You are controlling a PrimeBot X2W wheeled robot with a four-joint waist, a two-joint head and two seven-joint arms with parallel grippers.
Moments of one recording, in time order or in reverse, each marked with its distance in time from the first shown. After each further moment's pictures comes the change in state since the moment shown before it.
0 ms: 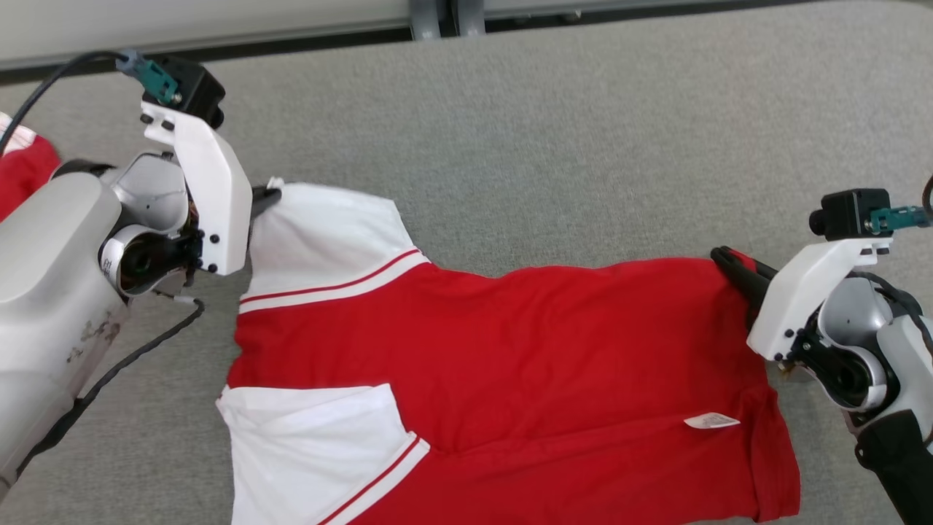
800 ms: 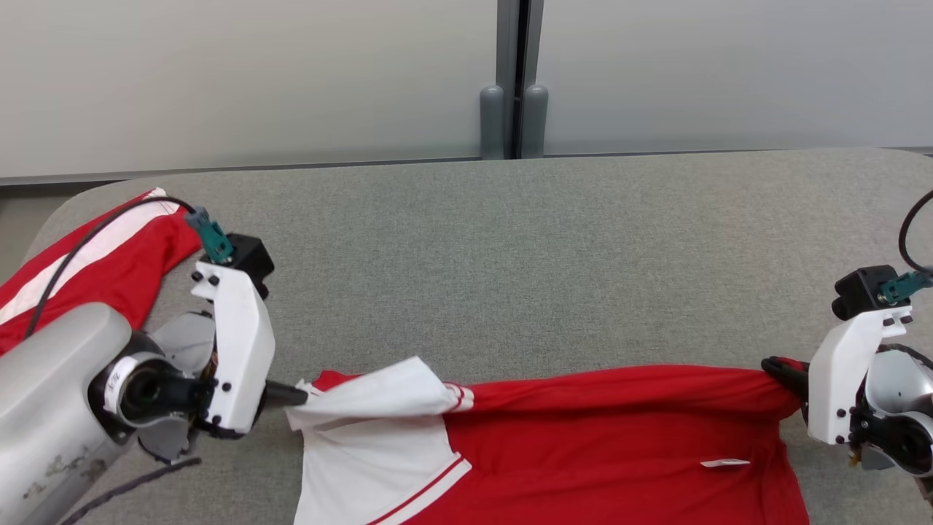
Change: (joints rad) left arm 0.238 0.207 -0.047 -0.452 -0.253 0.159 0.364; right arm 0.119 -0.208 0.136 -0.033 0.081 0.000 0.171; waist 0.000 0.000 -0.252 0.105
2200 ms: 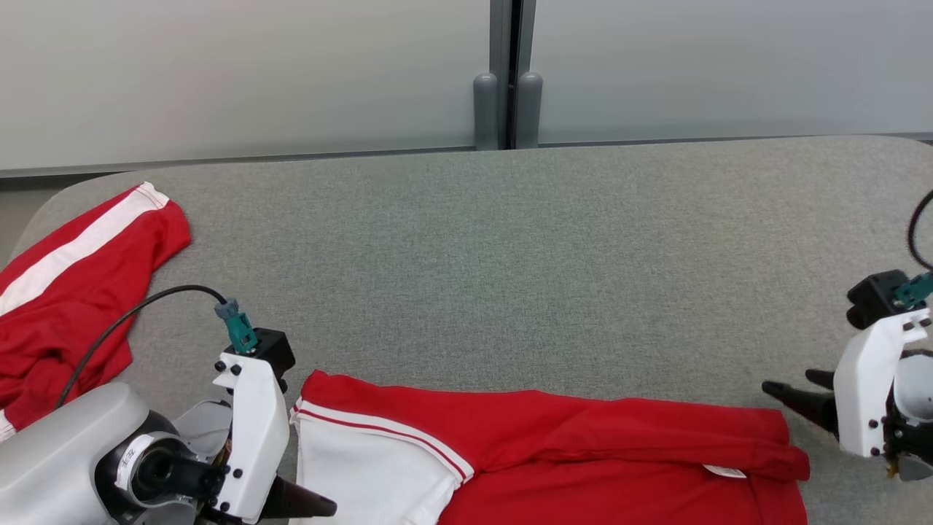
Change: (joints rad) left arm 0.137 0.077 -0.051 -0.184 -0.076 0.090 0.072; right arm -0.011 -0.152 0.147 -0.105 0.109 0.000 0.092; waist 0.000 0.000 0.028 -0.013
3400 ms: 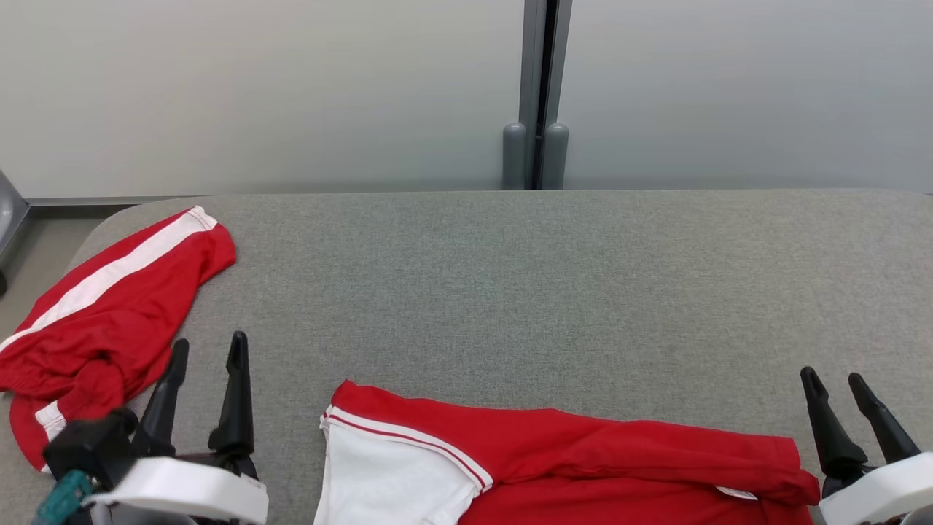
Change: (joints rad) left arm 0.653 -0.323 0.703 -0.051 0.664 0.190 -1.291; right arm 0.480 0.393 -0.569 -0.143 -0.293 0.000 -0.741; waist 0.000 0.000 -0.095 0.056
